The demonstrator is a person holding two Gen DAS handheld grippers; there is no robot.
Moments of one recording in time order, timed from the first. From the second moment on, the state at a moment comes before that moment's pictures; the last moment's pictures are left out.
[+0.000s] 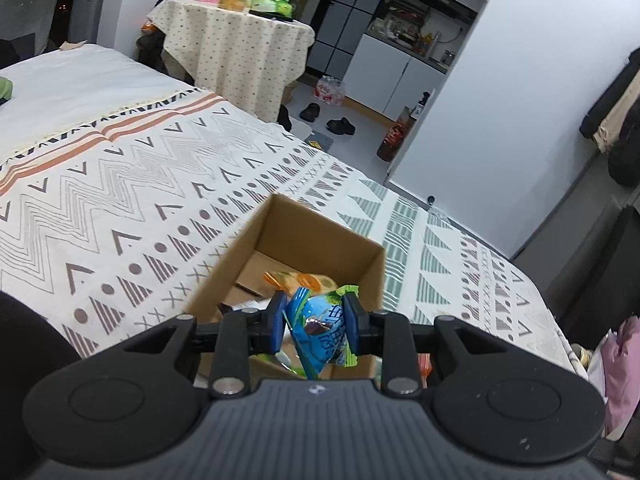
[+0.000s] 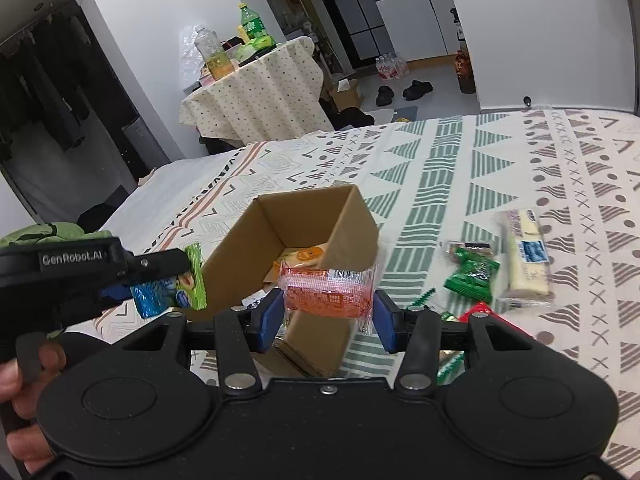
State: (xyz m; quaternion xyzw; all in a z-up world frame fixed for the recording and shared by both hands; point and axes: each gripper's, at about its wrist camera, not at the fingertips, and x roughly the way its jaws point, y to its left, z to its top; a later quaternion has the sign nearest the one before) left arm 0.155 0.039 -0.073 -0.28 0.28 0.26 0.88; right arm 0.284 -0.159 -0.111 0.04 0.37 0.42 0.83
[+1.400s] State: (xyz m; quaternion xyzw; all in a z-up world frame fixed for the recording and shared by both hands) left arm 0.207 0.123 -0.113 -0.30 0.32 0.23 0.87; right arm 0.299 -0.112 -0.126 0.04 0.40 0.37 0.84
